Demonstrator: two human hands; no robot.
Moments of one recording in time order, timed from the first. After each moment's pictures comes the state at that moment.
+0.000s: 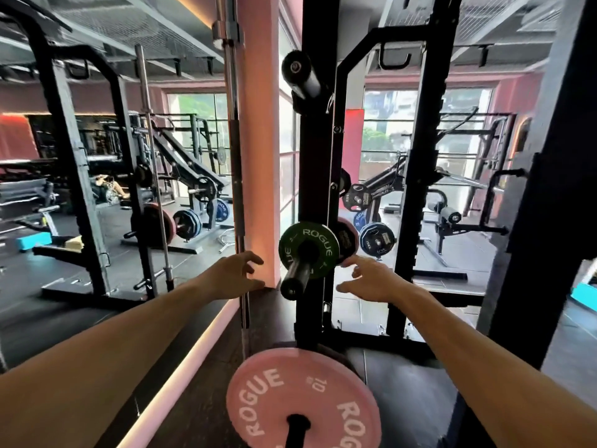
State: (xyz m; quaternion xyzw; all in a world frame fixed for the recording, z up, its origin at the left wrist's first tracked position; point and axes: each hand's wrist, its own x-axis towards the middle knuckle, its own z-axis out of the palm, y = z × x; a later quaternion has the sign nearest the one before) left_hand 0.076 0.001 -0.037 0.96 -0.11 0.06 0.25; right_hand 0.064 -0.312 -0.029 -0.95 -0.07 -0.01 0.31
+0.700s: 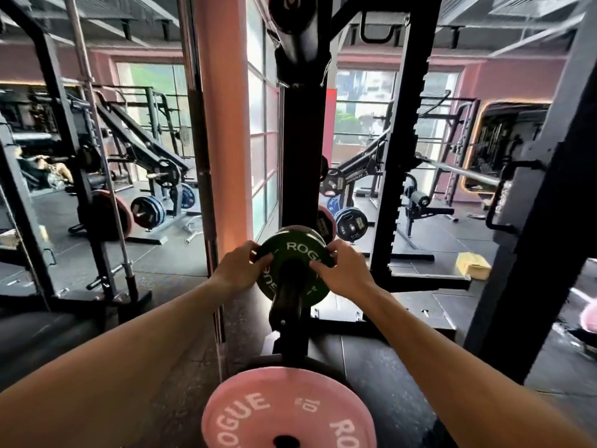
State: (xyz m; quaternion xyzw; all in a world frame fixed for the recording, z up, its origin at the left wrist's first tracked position) left_hand 0.195 -0.035 -0.062 0.91 -0.10 0.11 0.39; right_hand 0.147 -0.267 -0.047 -0.90 -0.01 -0.18 0.39
